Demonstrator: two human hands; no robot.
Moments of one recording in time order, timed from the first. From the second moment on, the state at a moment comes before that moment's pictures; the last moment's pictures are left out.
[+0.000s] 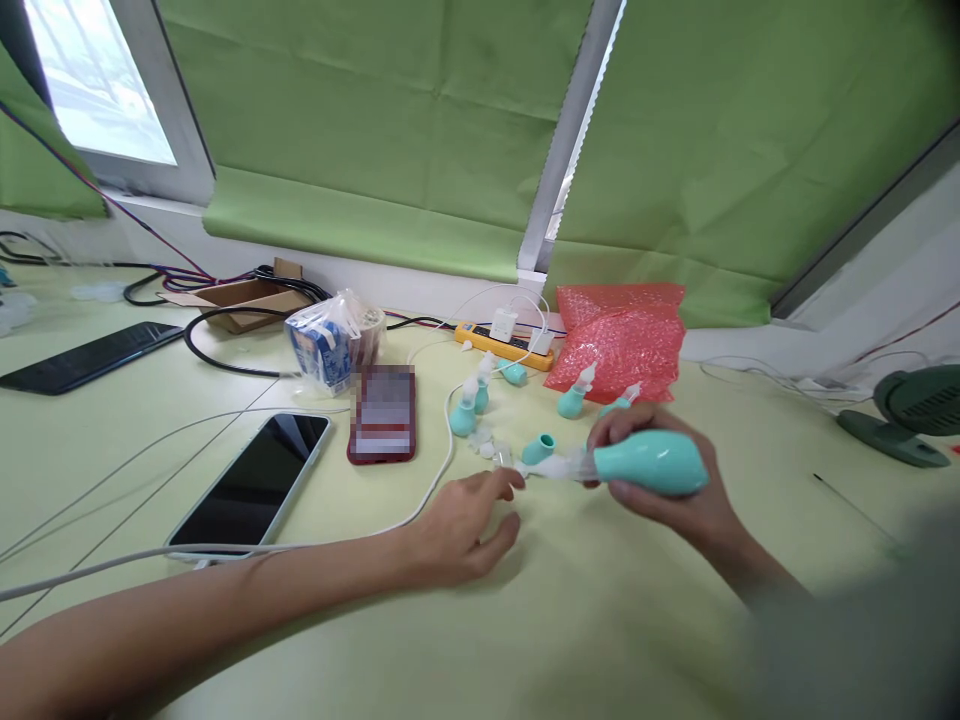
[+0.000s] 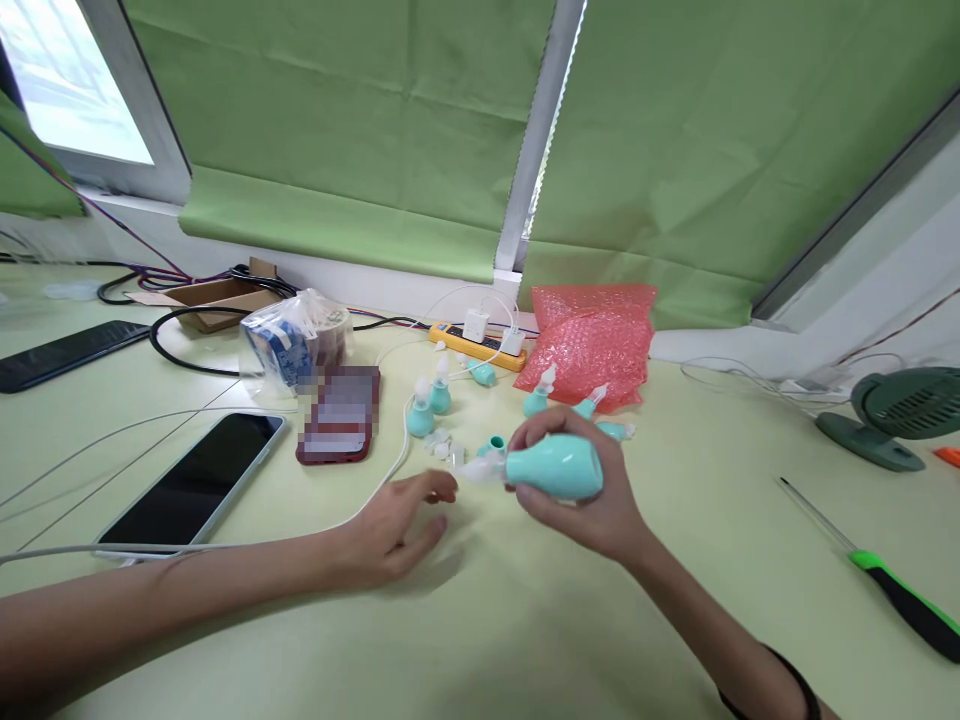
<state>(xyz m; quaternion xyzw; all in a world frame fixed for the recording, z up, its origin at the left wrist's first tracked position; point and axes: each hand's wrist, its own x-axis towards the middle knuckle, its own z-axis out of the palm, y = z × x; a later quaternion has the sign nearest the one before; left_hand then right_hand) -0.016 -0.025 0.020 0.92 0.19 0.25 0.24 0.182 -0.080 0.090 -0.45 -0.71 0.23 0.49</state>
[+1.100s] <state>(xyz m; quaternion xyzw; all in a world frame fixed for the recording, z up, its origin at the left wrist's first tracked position) -0.011 -0.020 0.031 0.95 0.21 0.19 0.11 0.159 -0.097 0.003 -0.60 -0.66 0.12 0.44</state>
